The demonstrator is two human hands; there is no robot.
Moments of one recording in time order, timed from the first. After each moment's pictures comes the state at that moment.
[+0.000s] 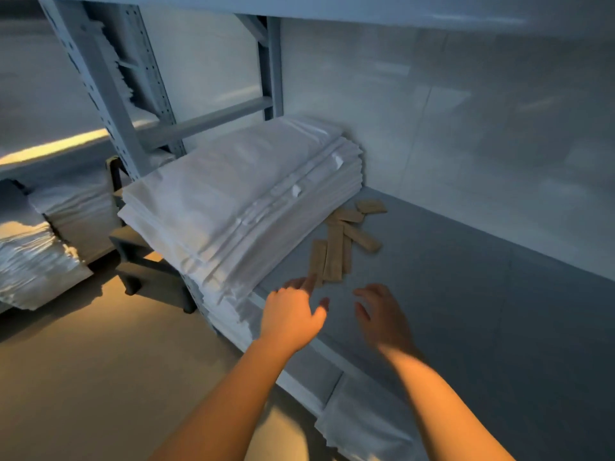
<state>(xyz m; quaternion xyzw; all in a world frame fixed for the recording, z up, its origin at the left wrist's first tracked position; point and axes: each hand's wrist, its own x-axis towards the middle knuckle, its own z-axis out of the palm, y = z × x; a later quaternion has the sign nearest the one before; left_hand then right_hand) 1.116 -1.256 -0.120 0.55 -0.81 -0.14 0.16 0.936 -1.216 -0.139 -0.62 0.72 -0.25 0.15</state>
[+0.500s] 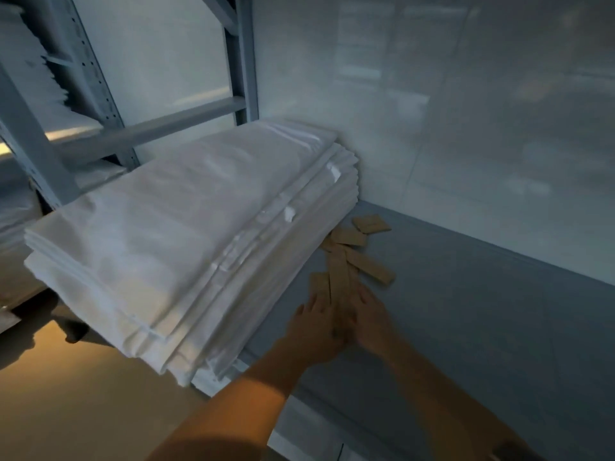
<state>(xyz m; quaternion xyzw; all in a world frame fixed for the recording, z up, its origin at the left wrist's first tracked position) 1.067 -1.435 -0.231 0.42 -0.89 -0.17 -0.02 0.922 -1.399 -0.235 -0.64 0.75 -0.08 0.14</state>
